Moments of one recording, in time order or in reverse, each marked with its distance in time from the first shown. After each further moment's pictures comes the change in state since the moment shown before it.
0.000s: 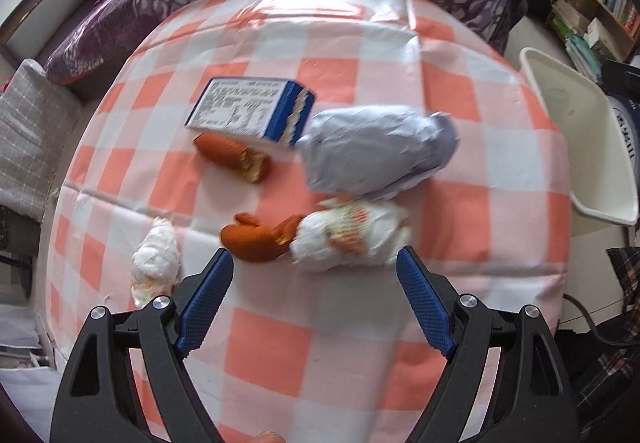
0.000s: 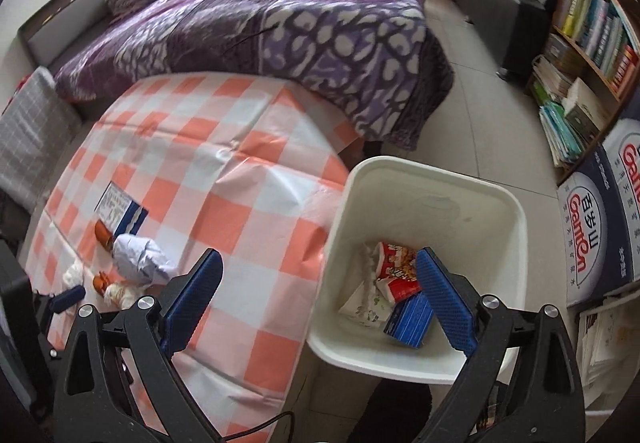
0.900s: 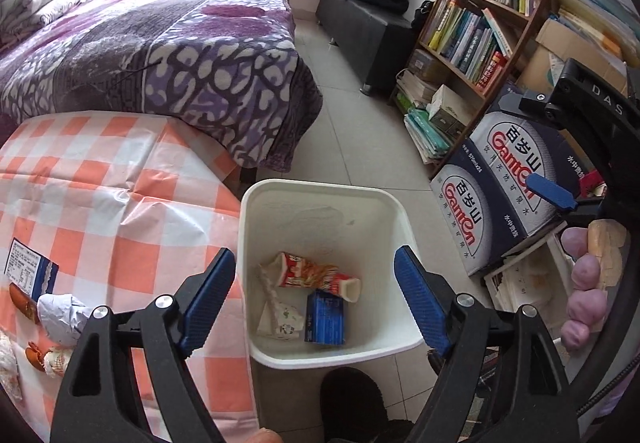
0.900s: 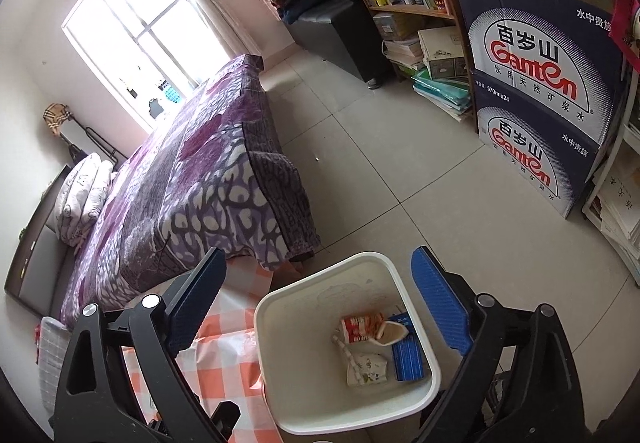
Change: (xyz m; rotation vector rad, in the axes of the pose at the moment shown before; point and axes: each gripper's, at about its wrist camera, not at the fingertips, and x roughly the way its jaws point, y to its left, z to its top) left arm -0.102 -0.189 0.079 0.078 -0.330 -0.506; right arm -0.088 -0.202 -0.006 0.720 -0.348 -0.029
